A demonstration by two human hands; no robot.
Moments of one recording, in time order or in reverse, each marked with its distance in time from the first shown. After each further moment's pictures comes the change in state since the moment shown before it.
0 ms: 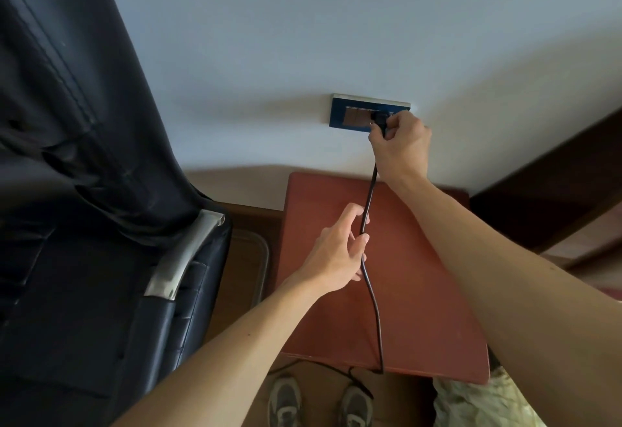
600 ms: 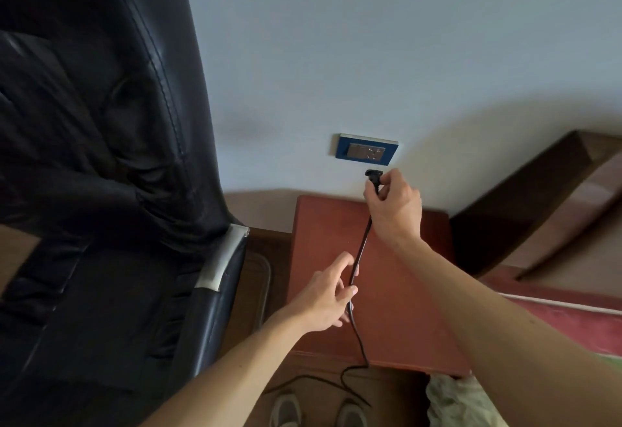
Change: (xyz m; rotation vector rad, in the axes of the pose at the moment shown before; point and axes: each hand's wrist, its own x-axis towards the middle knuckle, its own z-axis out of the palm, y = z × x) left_hand -0.088 0.007 -0.032 0.043 -0.242 -0.050; right_hand -0.091 -0.044 -0.042 -0.107 -0.021 -0.027
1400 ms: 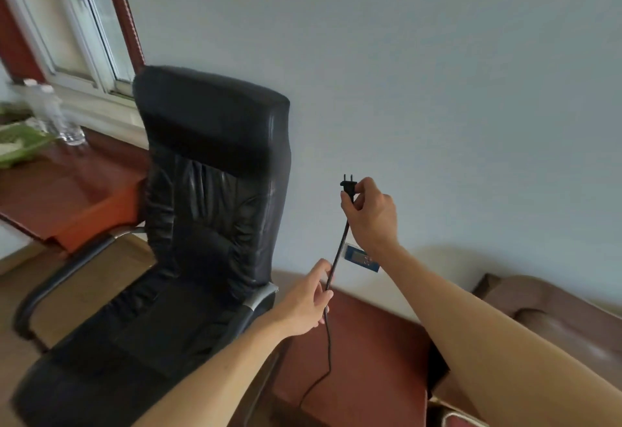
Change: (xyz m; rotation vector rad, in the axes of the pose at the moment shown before) left_hand -0.188 0.203 0.007 0.122 0.537 0.122; right_hand -0.052 -0.222 -0.231 0.179 -0.065 -0.539
